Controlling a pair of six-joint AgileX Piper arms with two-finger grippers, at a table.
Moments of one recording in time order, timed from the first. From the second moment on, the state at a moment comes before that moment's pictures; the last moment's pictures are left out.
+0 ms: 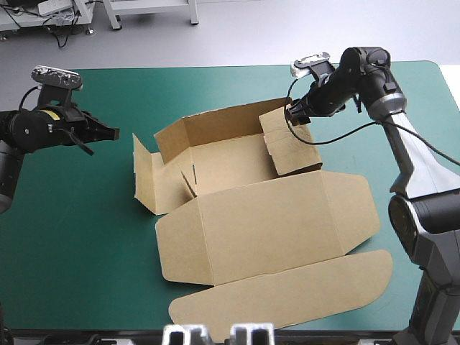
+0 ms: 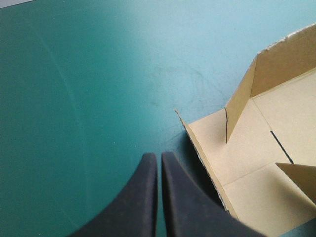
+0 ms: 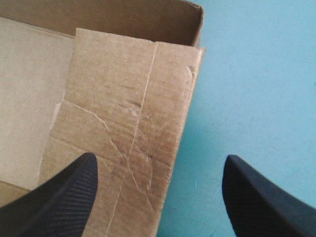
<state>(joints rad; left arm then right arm) 0.00 1.30 -1.39 -0.13 0.92 0.28 0.22 1.96 -2.02 0.20 1.24 -0.30</state>
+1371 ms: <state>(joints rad) 0.00 1.30 -1.39 0.11 0.99 0.07 0.25 2.13 -2.02 0.16 1.23 -0.26</state>
